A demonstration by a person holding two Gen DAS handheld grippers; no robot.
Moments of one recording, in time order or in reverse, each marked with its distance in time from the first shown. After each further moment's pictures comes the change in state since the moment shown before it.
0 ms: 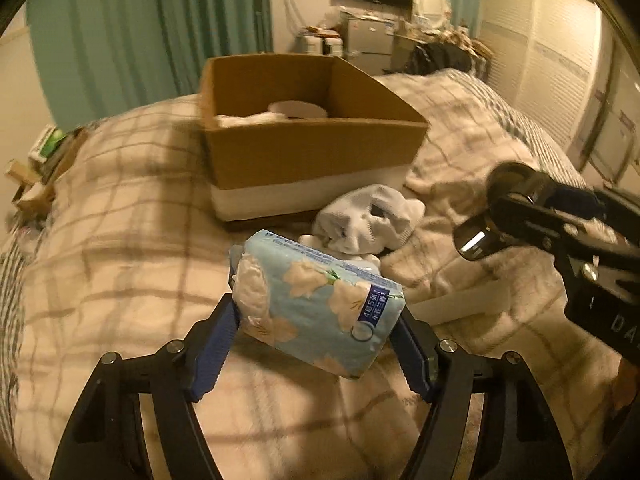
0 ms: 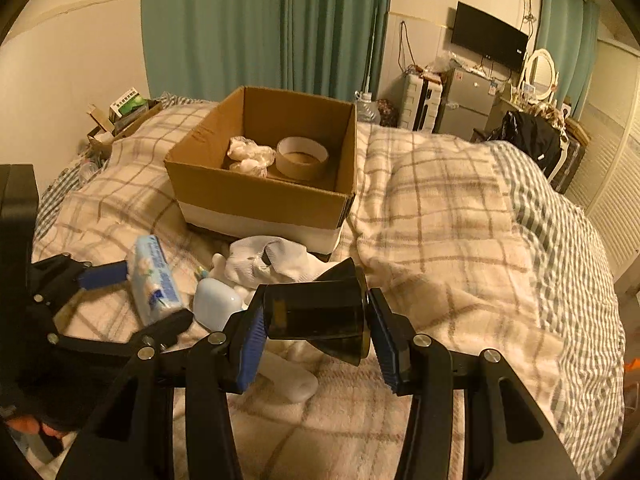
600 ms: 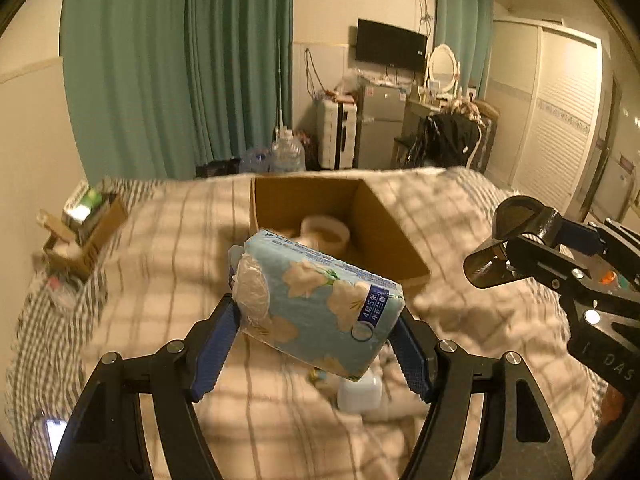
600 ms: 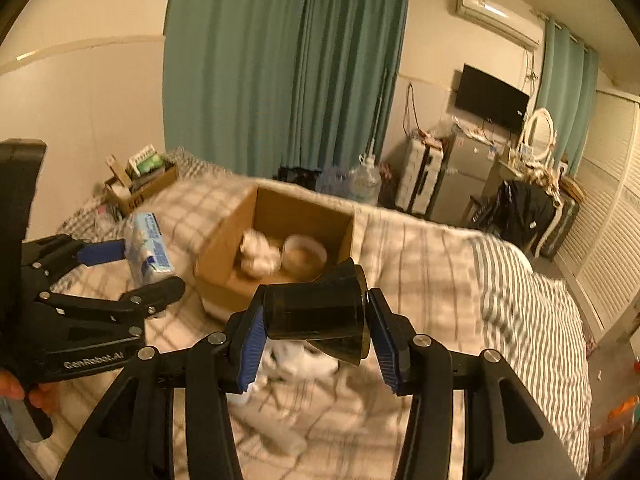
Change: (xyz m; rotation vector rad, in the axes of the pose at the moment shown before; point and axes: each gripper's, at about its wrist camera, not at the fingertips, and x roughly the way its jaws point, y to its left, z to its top) left arm -0.077 0.029 0.090 -0.048 -0.224 0.010; right arm -0.070 0.005 0.086 -0.082 -0.206 -0.002
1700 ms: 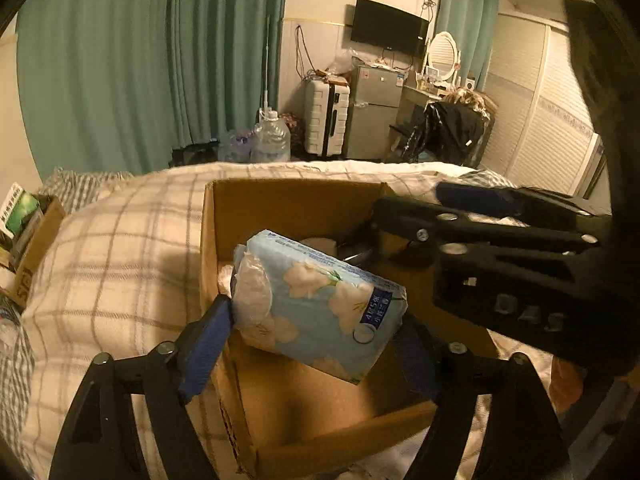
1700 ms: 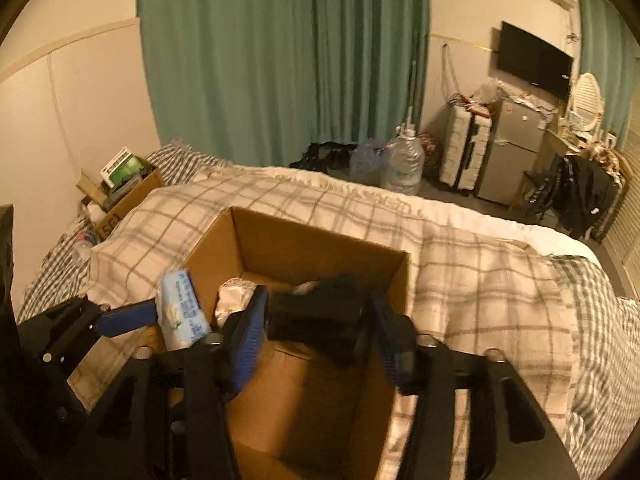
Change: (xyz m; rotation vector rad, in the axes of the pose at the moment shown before) left arm 0.148 0.016 0.041 -0.034 0.090 -0.083; right arm 0.209 -0.019 0.063 0.068 0.116 0.146
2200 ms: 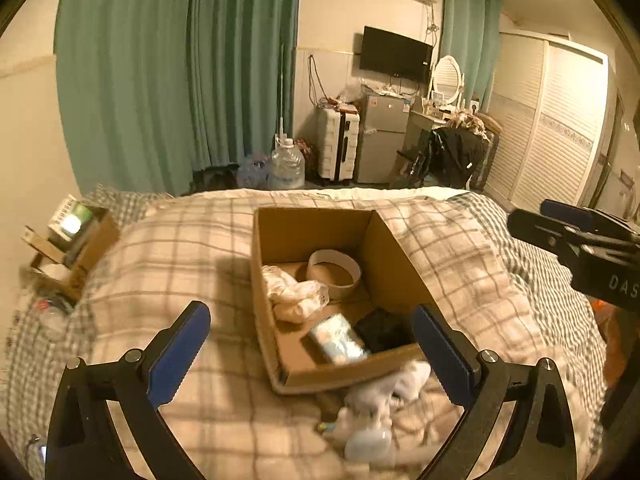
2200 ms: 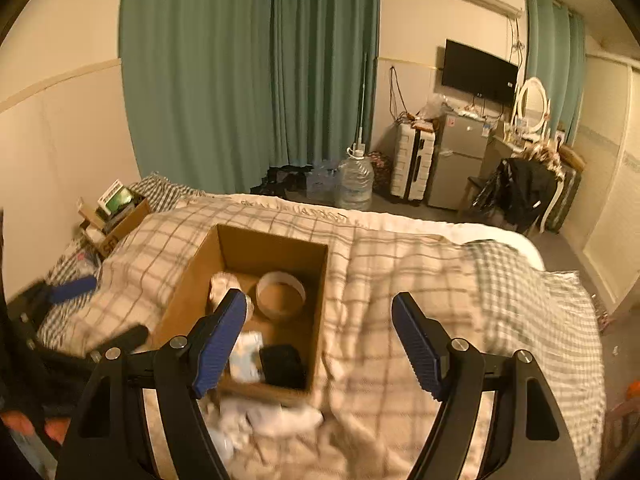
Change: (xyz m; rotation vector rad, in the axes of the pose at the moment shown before) left arm -0.123 -0.004 -0.019 0.012 -0.104 0.064; right arm -0.156 -0.008 -0.028 0.046 -0.074 -0.146
